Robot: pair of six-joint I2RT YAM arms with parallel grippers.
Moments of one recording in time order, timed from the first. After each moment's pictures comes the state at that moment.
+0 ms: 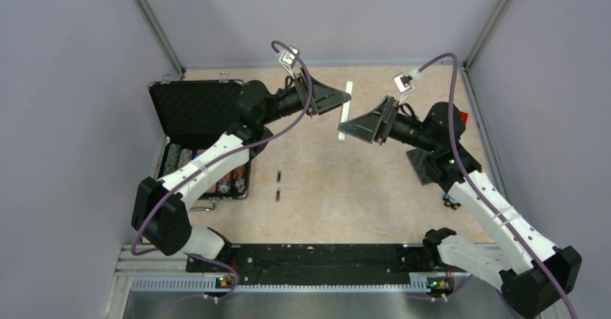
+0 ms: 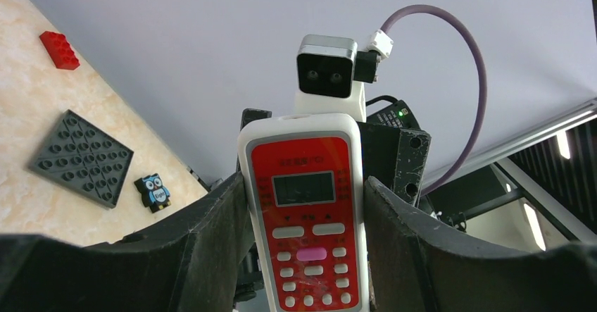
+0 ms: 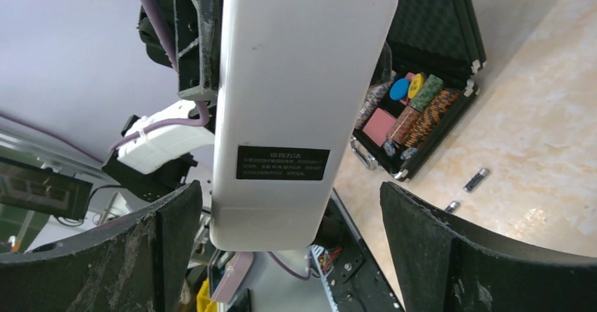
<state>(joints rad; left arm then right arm) -0.60 1.44 1.16 0.59 0.66 -1.25 0.48 0.96 0.92 0.10 -0.64 0.94</state>
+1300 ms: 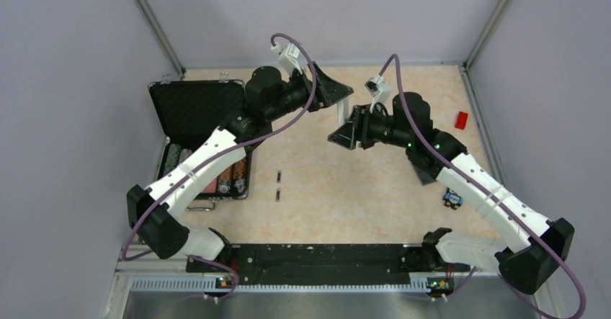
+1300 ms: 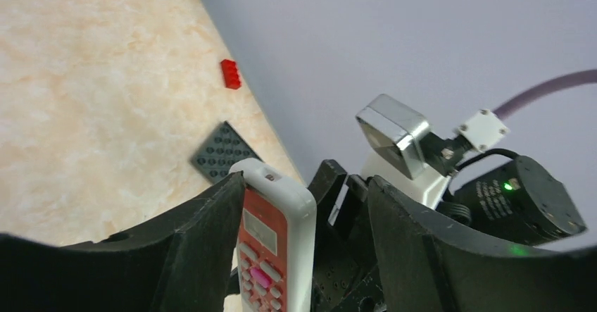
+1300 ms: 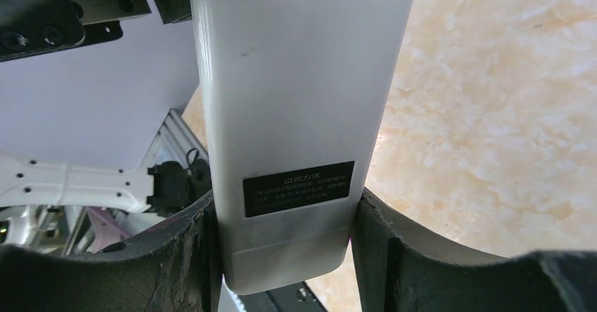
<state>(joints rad) -0.67 1.41 1.35 0.05 0.32 -0.90 0.62 1.11 1.10 -0.32 -0.38 0.55</state>
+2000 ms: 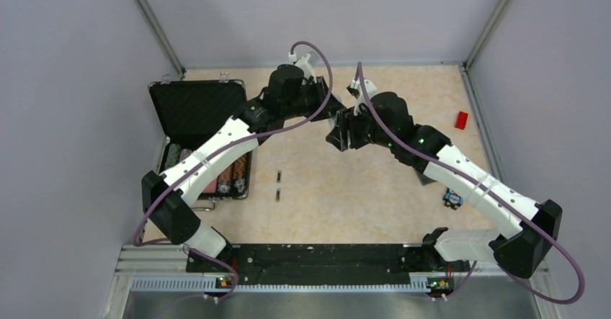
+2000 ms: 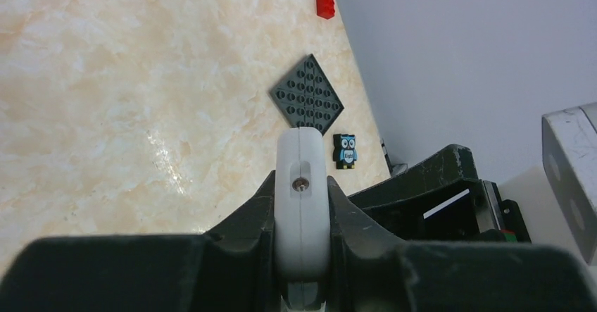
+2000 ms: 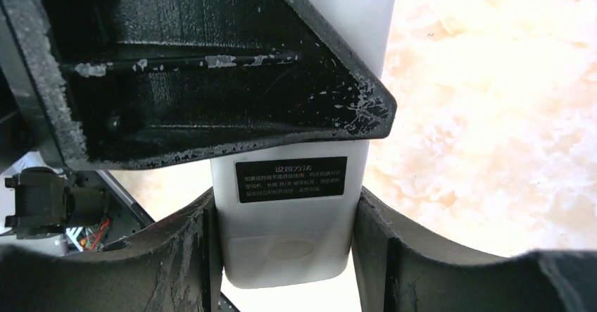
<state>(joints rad) -0.69 1.53 1.51 -0.35 0.23 -0.76 0.73 1.22 1.20 -0.46 -0.08 0.32</state>
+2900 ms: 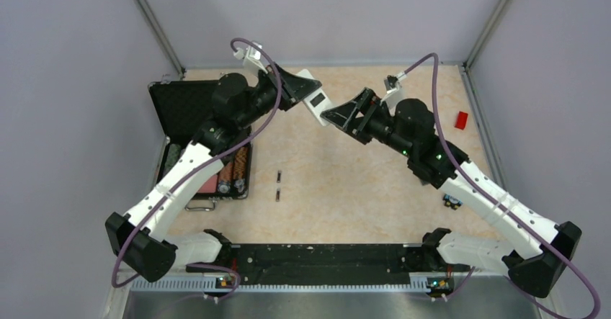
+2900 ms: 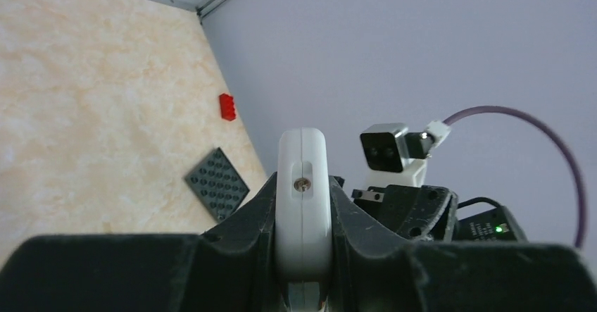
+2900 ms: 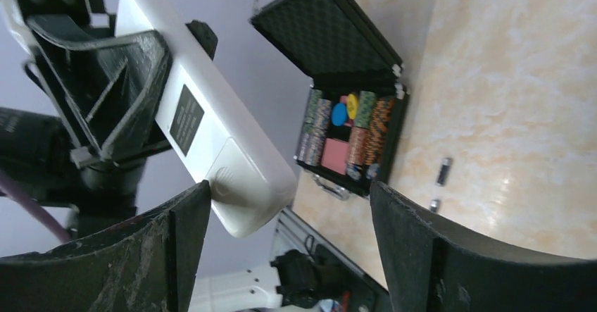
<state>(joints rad) -0.55 1.26 1.27 0.00 0.30 -1.00 0.74 1.07 1.10 -0.21 -0.06 1.00</state>
